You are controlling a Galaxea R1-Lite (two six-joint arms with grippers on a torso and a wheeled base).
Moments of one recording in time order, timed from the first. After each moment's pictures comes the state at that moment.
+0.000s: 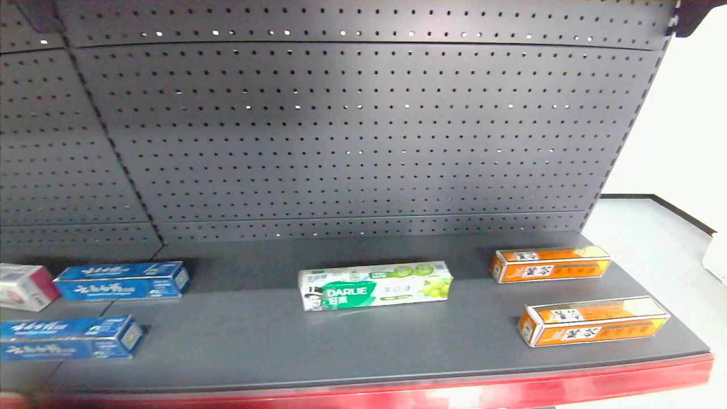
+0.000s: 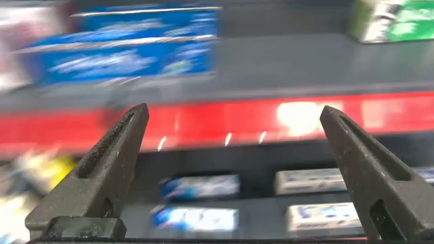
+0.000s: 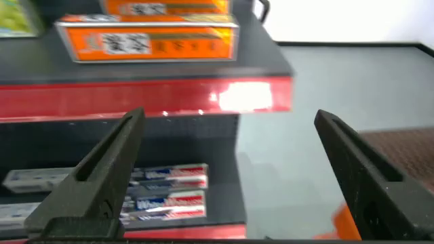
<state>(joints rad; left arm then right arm) 0.00 0.00 0.00 0.00 0.01 0.00 0.00 0.00 0.00 0.00 -0.01 -0.01</state>
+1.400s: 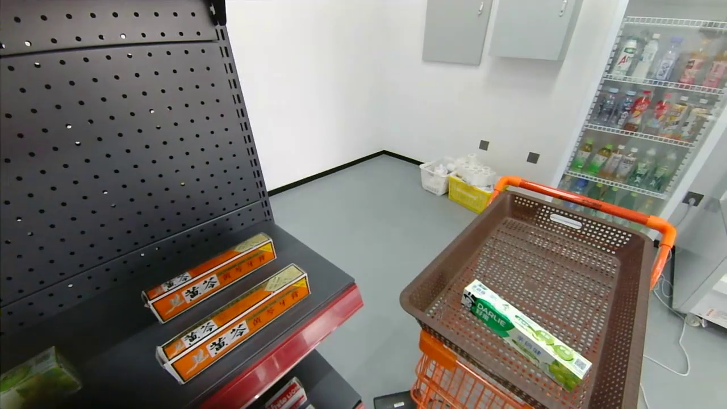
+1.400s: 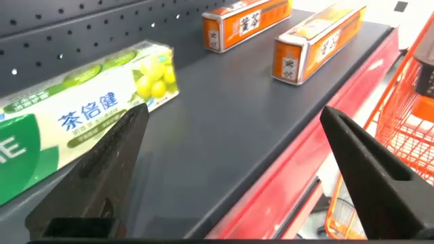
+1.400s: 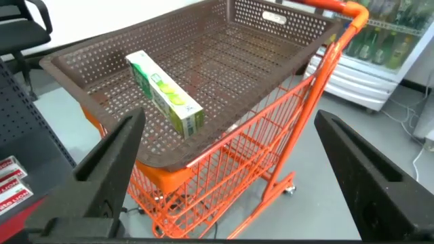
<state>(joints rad) 0.00 0.00 0.00 0.00 0.01 0.00 0.00 0.00 0.00 0.00 -0.01 -0.01</state>
